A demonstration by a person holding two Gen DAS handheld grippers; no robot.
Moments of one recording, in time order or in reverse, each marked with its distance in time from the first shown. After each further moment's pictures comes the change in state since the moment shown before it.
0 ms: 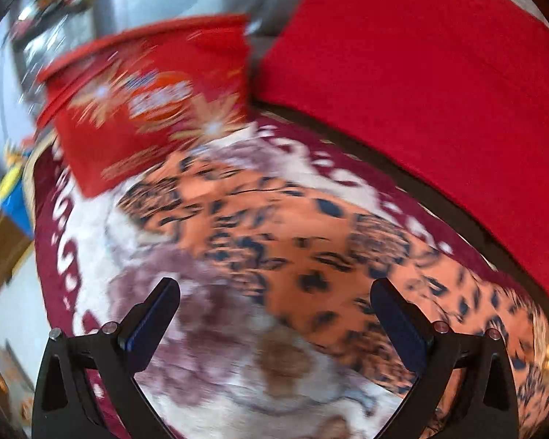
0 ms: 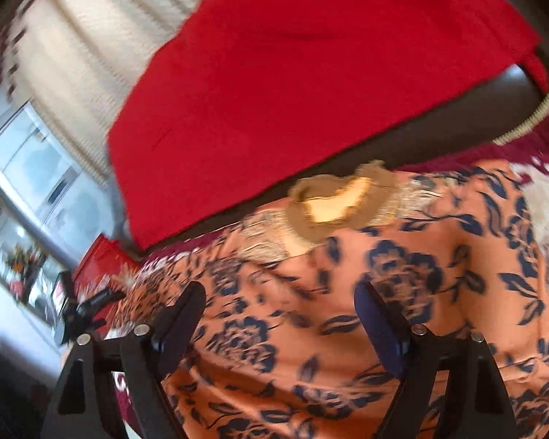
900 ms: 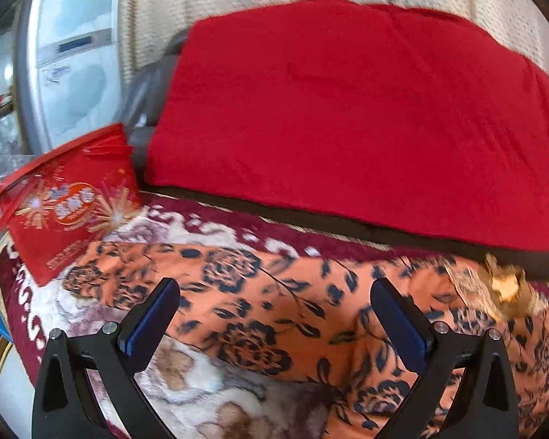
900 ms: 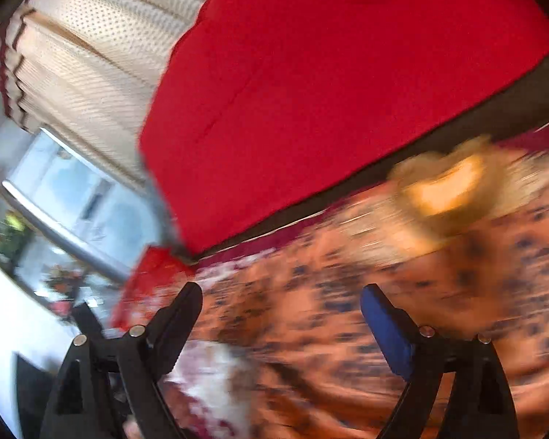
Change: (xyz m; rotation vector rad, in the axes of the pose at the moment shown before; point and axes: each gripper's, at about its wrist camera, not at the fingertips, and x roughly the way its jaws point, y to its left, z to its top) left arm -0.087 -0.108 -0.056 0.363 -0.258 -0.261; right arm 0.040 0.039 0.029 0.128 0.052 0.095
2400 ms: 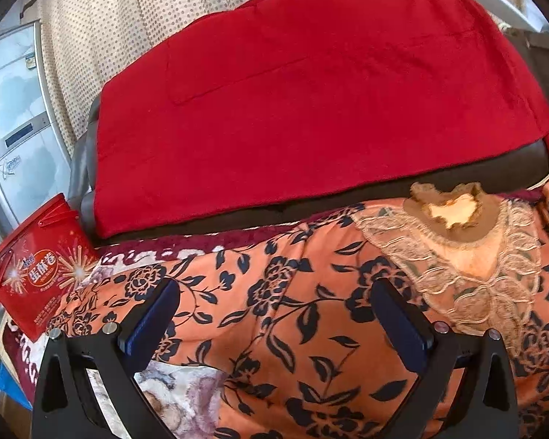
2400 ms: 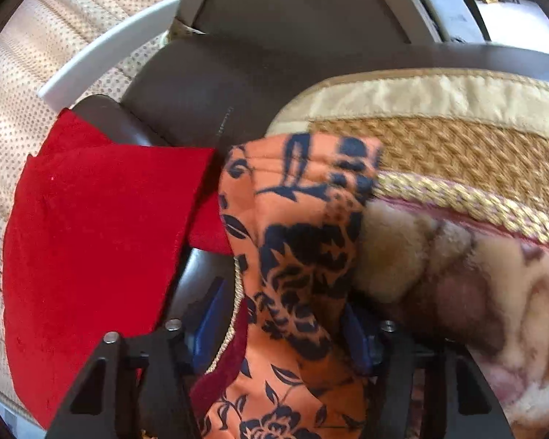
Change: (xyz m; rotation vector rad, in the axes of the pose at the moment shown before) left arm -0.018 -0.128 -0.053 0.321 -0.090 -0.016; right arm -0.236 -0.334 0.088 0.484 -0.615 -0.535
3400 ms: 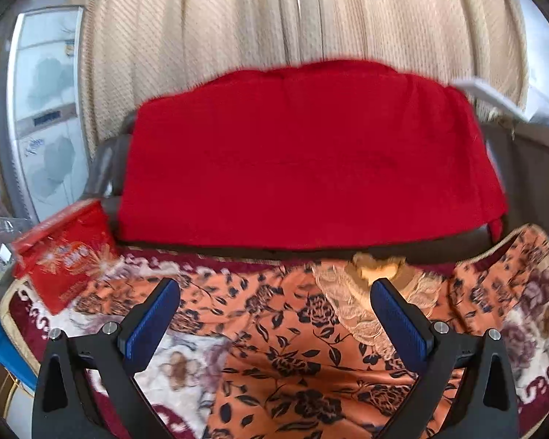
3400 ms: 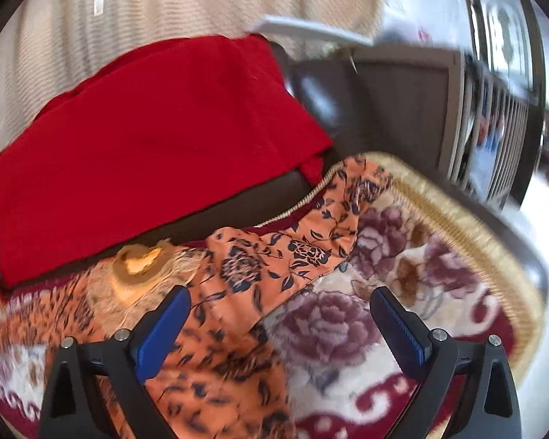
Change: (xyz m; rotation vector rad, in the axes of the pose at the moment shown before) left arm -0.171 0.027 0.040 -0.160 -0.110 -0.072; right arm -0.253 0.094 -0.164 -0.648 0.028 -0.112
